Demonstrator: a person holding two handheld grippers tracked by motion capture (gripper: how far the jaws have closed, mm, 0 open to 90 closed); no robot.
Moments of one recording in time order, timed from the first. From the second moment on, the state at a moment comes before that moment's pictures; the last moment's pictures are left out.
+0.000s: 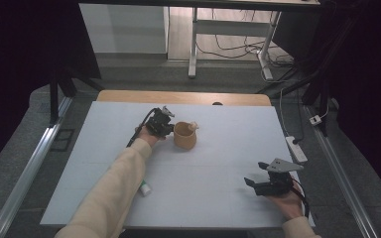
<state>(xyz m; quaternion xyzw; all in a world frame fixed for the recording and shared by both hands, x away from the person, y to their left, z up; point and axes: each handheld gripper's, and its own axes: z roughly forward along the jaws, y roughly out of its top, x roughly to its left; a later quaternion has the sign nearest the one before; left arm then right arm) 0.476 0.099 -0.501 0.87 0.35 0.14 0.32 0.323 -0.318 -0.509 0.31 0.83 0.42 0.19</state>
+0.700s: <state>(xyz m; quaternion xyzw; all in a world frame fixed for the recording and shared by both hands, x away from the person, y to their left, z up) 0.478 0.100 -0.502 0.87 0.36 0.13 0.33 0.323 -0.318 -0.510 0.31 0.84 0.41 0.19</state>
